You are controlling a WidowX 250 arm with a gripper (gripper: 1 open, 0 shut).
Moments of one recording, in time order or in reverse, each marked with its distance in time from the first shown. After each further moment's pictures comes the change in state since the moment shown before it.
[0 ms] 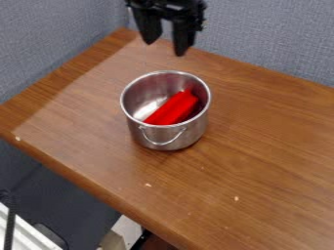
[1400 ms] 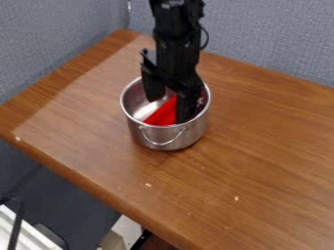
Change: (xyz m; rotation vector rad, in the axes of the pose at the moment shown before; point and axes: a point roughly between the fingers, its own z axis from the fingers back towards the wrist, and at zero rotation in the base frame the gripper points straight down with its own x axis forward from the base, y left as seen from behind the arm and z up) arm -0.021 0.001 -0.092 0.006 0.169 -0.167
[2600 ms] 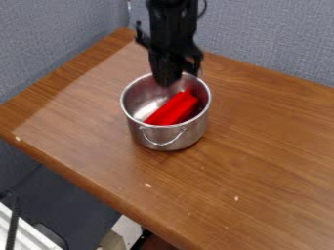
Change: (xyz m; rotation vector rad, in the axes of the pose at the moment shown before) arm 0.002 0.007 0.064 0.057 -0.138 0.035
